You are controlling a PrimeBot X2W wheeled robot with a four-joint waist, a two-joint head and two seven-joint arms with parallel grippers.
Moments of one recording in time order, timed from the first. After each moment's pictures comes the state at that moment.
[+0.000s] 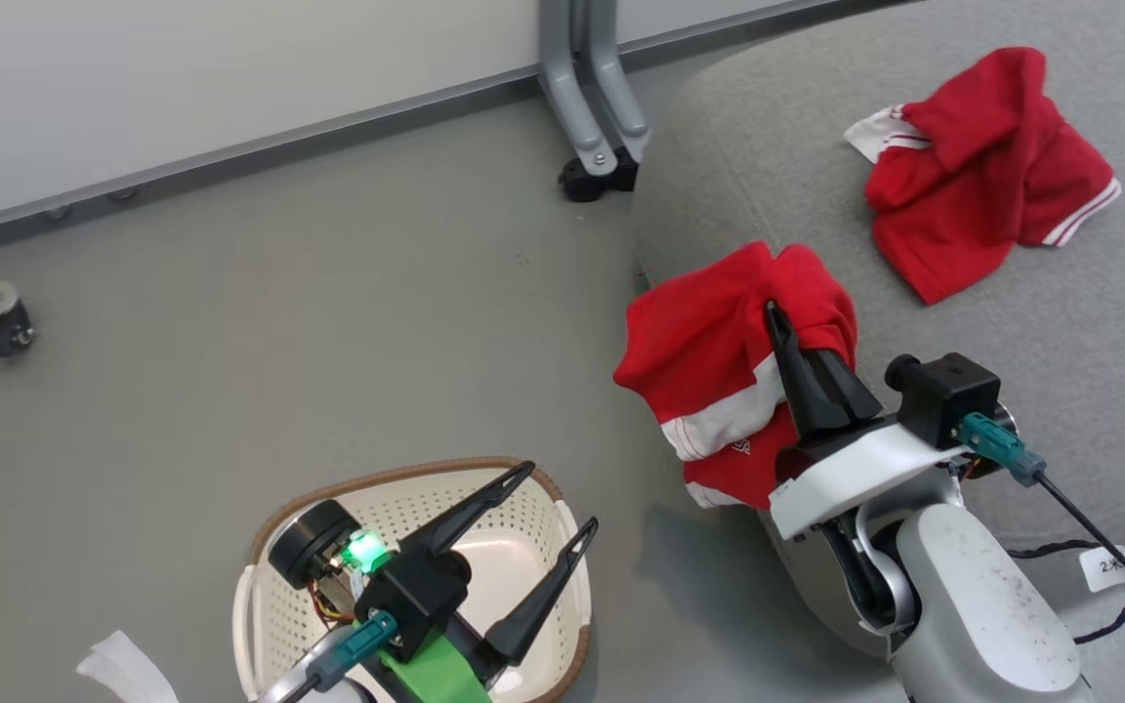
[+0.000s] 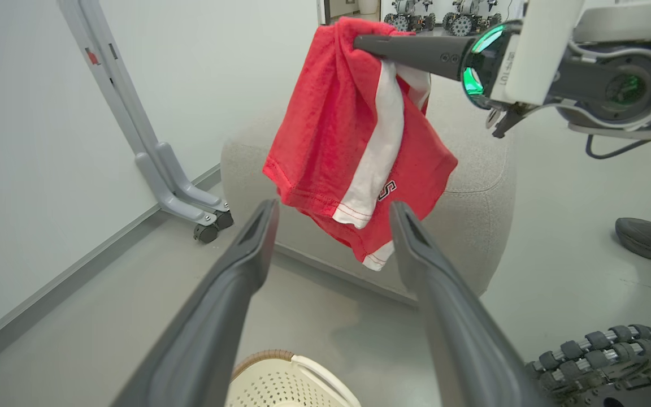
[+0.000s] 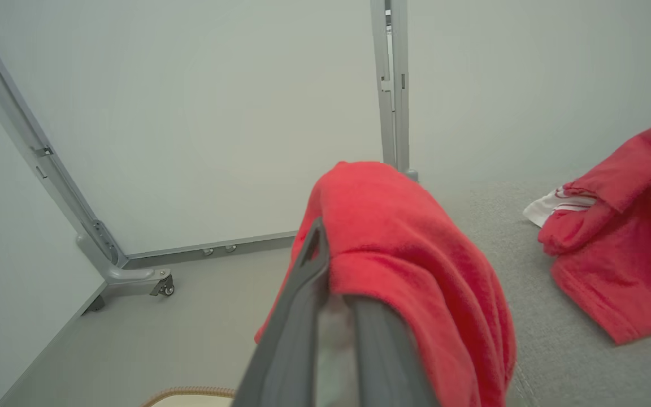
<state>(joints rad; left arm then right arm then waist) -0.25 0.39 -0.76 0.01 -0.33 -0.12 -0.15 -0.33 -0.08 0.26 0.29 0.31 0.13 -0.22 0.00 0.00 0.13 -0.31</state>
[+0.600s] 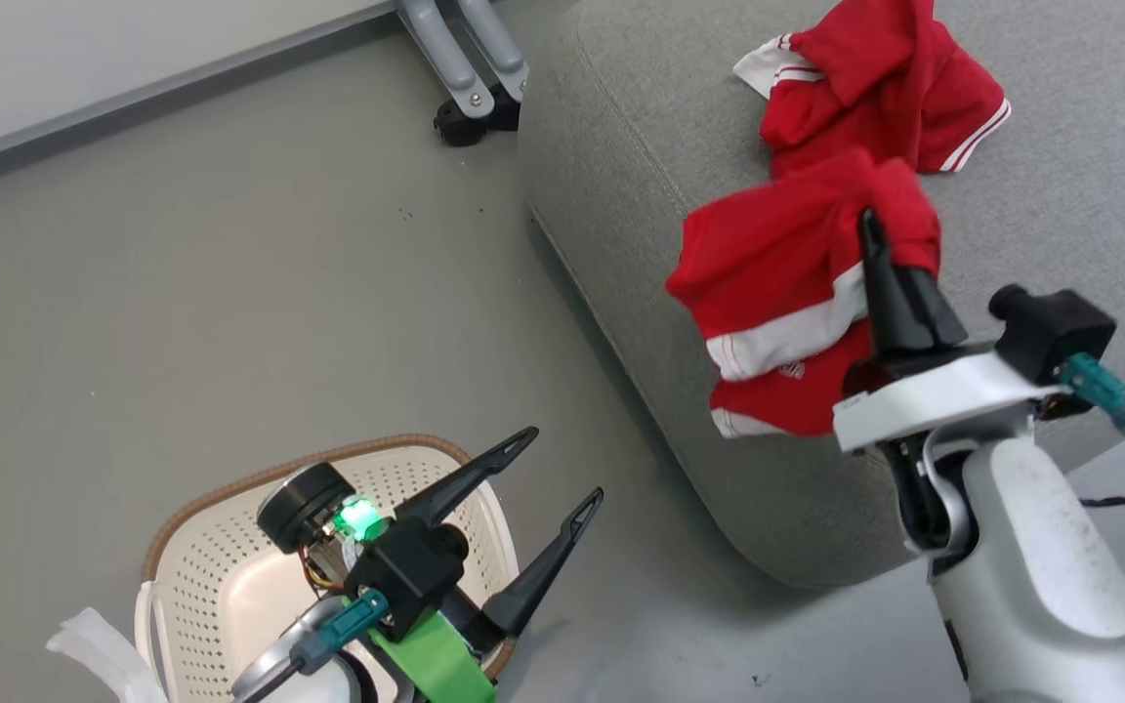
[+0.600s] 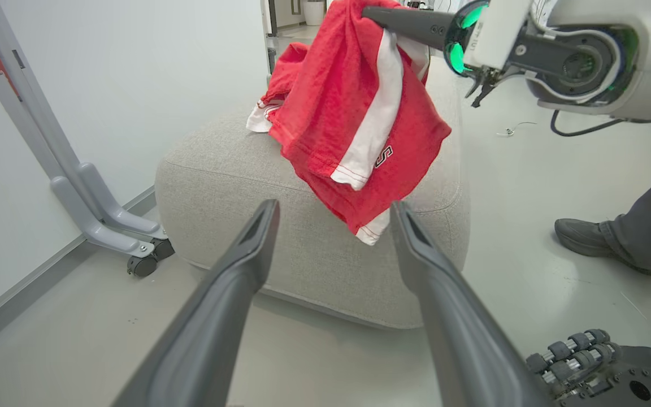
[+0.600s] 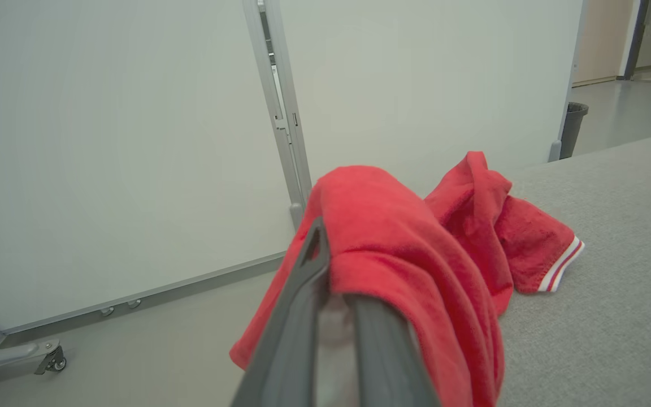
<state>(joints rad) -0.28 0.42 -0.76 -0.08 -0.35 -0.12 -0.10 -0.38 -0.07 0.11 0.25 0.31 0.13 -0.23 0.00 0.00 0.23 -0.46</state>
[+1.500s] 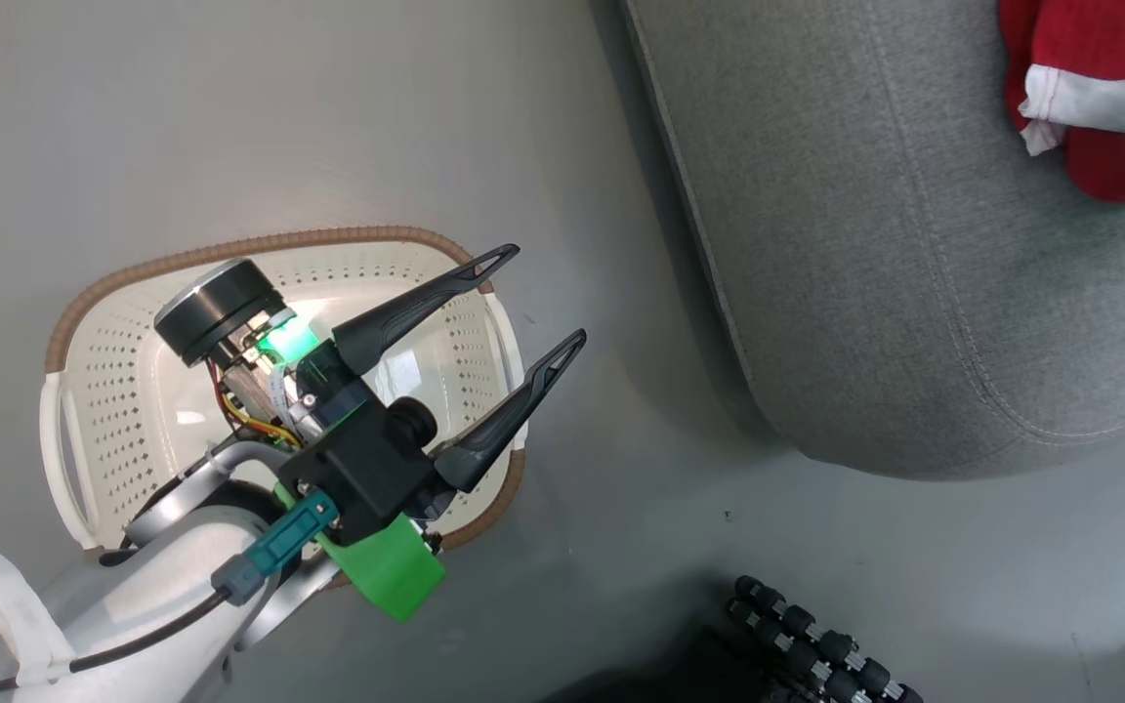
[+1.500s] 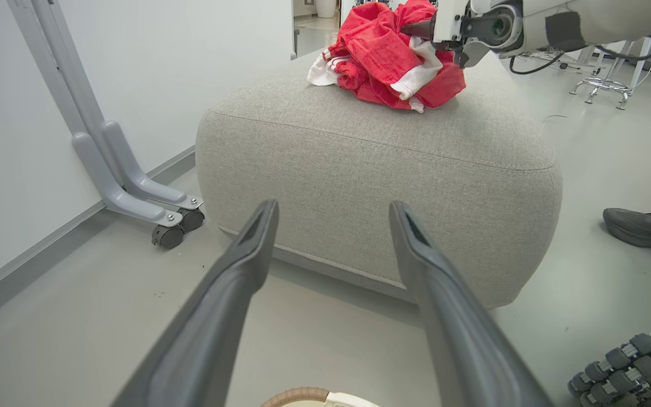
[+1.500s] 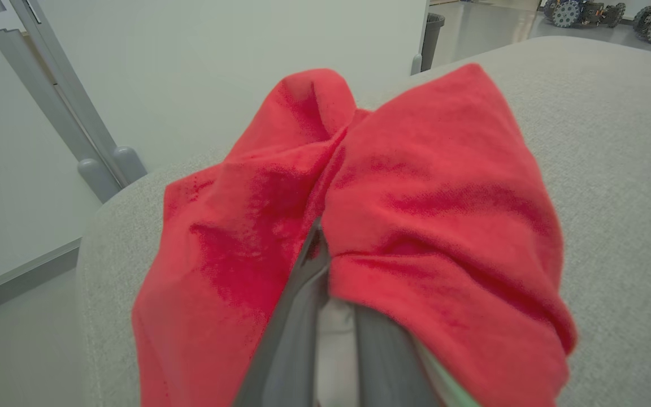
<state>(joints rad) -0.61 0.58 -0.79 -0.24 -0.30 -0.13 -0.04 -0.93 -0.23 -0.33 0.82 0.35 0.13 -0.26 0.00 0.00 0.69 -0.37</state>
